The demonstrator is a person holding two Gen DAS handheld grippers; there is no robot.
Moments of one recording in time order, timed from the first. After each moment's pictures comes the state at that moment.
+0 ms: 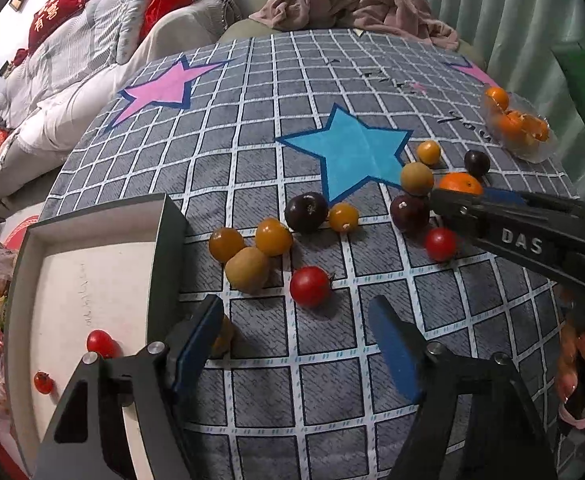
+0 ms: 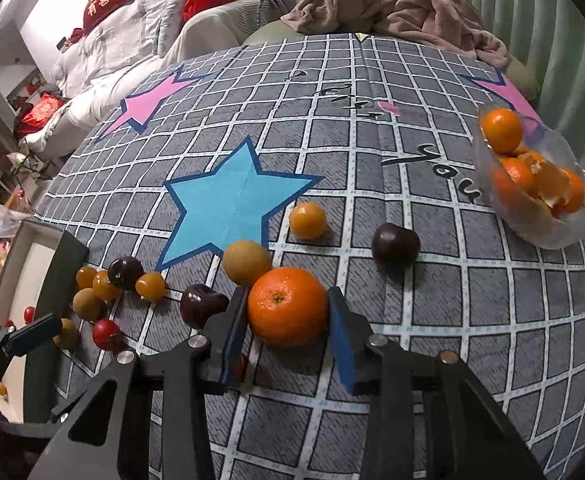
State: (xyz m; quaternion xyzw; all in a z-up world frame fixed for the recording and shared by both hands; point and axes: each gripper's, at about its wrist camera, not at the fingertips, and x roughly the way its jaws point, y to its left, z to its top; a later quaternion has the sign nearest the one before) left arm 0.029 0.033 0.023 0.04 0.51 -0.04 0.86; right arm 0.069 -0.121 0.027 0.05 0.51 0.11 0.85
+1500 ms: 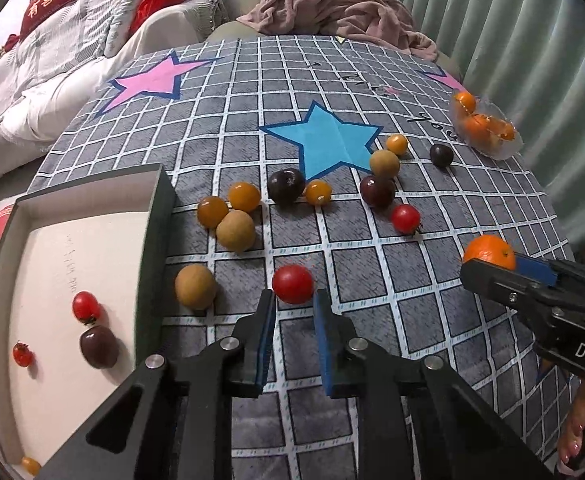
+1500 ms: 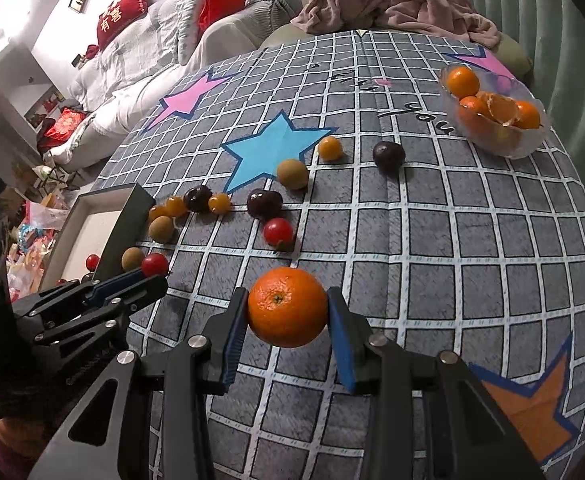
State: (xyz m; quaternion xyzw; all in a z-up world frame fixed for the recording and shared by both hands) left arm -0.002 0.044 0.027 0.00 0.50 -0.08 0.86; right arm -0.018 -0.125 0.052 0.09 0.51 0.15 0.84
